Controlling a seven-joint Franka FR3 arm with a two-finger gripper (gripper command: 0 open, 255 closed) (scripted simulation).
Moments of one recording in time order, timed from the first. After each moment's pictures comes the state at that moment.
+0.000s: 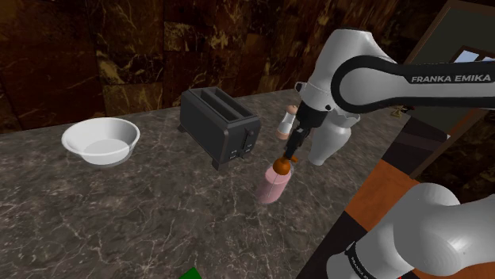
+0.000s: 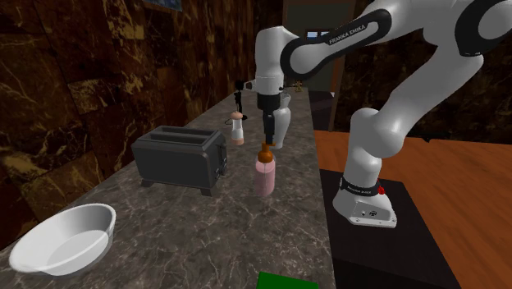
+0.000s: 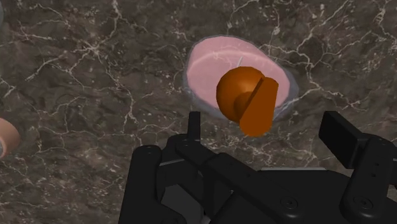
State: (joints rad) arm 0.10 -0.65 0.10 -2.64 0.06 1.99 -0.18
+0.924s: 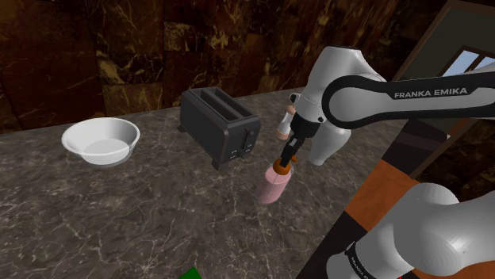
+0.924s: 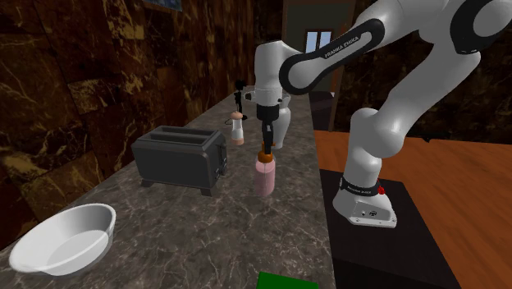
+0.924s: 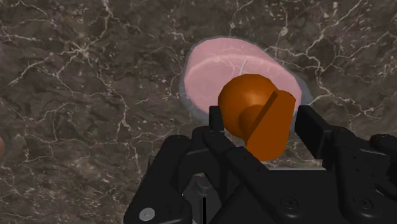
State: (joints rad) arm 0.10 -0.61 0.10 -2.71 0.06 2.09 -0.18
